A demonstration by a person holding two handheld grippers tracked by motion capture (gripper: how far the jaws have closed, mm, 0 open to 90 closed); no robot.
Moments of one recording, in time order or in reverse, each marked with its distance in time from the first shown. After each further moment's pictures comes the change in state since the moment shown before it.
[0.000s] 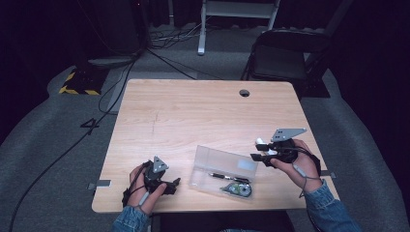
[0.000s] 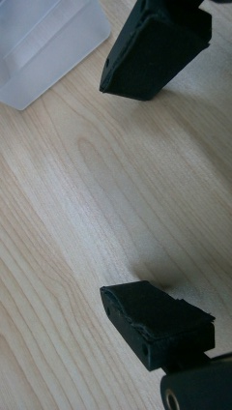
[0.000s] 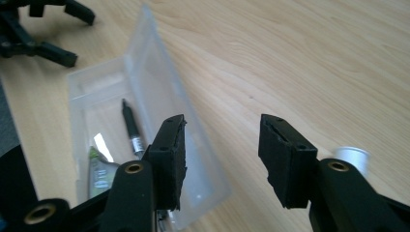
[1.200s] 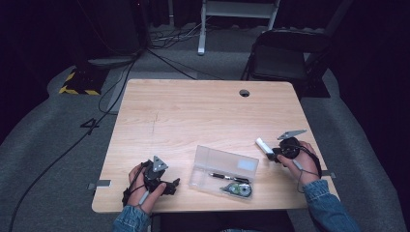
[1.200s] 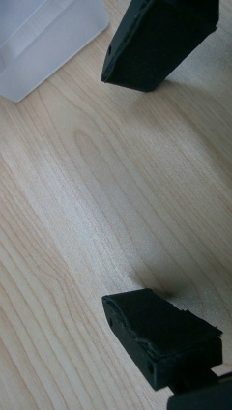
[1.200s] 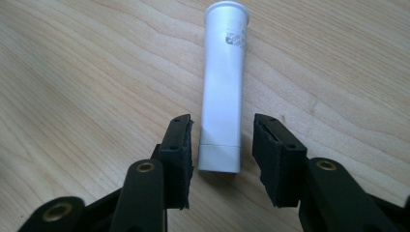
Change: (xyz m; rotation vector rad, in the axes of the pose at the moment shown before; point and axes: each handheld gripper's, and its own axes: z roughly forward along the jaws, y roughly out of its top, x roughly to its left) left arm 0.001 0.001 0.002 0.011 0.006 -0.013; right arm -0.066 -0.060 0.031 0.222 -0.222 0.200
